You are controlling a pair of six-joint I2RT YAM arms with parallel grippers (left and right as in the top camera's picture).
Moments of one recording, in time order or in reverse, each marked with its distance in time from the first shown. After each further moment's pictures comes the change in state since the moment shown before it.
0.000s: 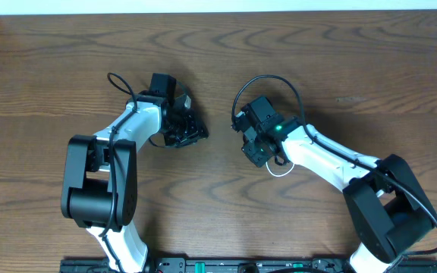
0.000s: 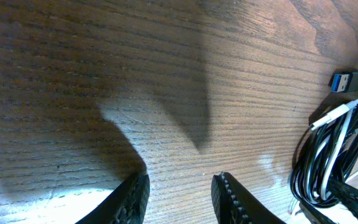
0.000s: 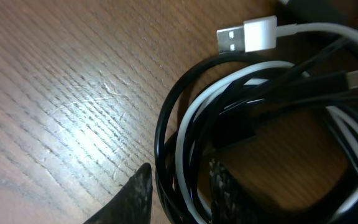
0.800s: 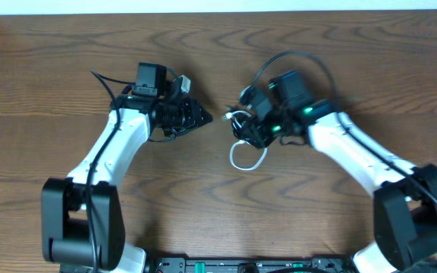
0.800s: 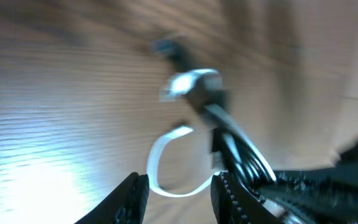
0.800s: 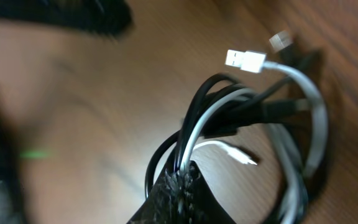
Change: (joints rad) left arm 0.009 -0.253 0.000 0.001 0.163 0.000; right arm -0.203 -0.097 0.060 0.050 -0.623 0.028
